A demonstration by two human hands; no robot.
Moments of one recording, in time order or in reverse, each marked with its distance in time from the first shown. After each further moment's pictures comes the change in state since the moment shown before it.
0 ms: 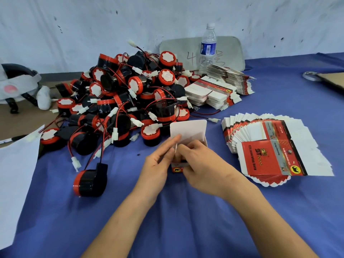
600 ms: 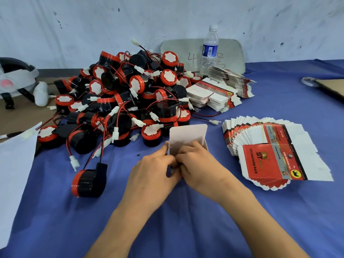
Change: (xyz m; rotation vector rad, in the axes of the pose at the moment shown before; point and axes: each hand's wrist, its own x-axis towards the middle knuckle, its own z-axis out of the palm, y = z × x) left_hand -0.016 0.019 -0.009 0.988 0.029 0.273; right_hand 0.011 -0.008 0.005 -0.128 -0.040 0.029
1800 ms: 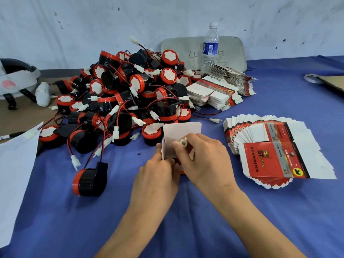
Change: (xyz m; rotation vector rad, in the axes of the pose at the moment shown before) left_hand -0.002 0.008 0.009 0.314 -0.090 -0.219; right_hand -0.011 -0.018 -0.004 0.229 0.548 0.210
